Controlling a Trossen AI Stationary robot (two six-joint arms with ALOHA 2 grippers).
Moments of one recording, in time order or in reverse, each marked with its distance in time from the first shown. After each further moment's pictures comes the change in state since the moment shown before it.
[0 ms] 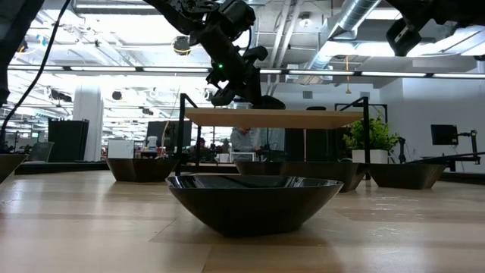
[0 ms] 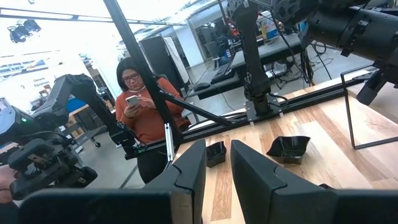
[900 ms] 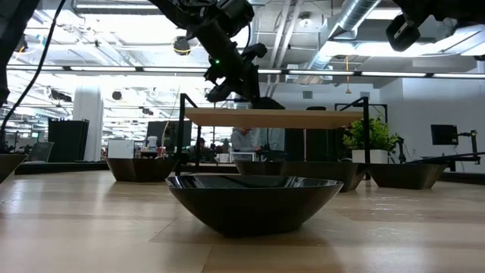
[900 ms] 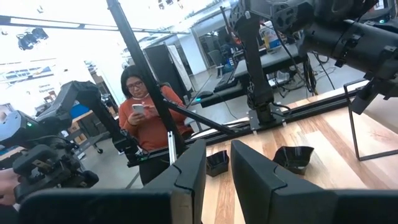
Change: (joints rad) left arm -0.012 -0.028 0.000 -0.065 0.025 0.004; right arm 0.000 0.000 0.000 0.039 0.000 -0.002
